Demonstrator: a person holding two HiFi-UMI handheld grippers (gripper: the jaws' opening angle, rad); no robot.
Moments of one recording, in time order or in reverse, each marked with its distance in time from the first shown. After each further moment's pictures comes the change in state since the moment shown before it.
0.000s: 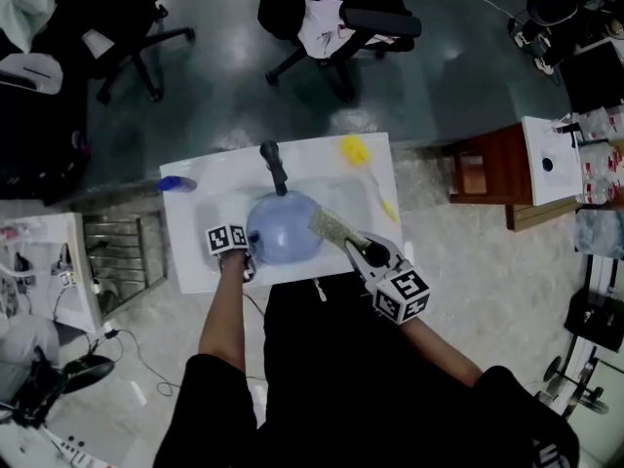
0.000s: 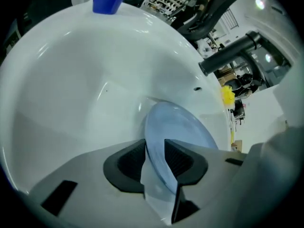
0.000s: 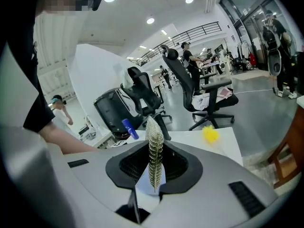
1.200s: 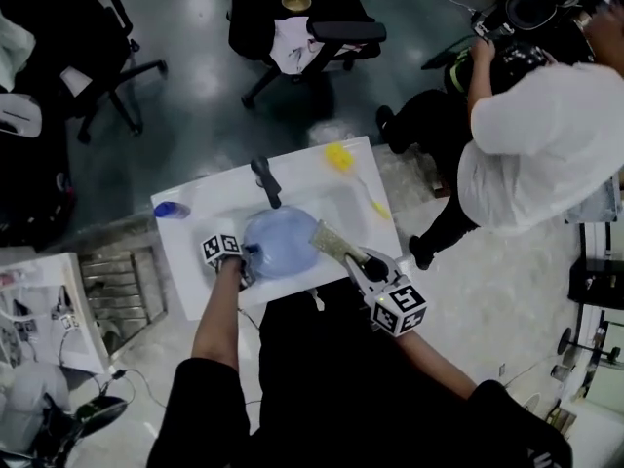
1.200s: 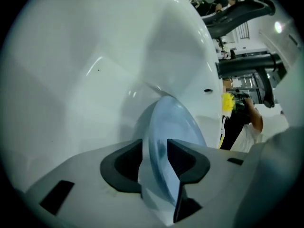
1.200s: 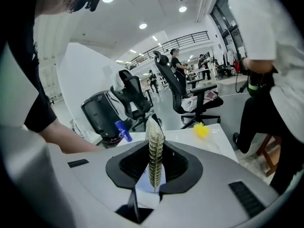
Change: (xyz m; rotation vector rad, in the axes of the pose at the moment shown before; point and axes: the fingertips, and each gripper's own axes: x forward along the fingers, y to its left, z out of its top) left arm 0.028 0.003 -0.001 -0.132 0.157 -0.153; right arm -0.022 0.020 -0.017 0.042 -0.066 -0.163
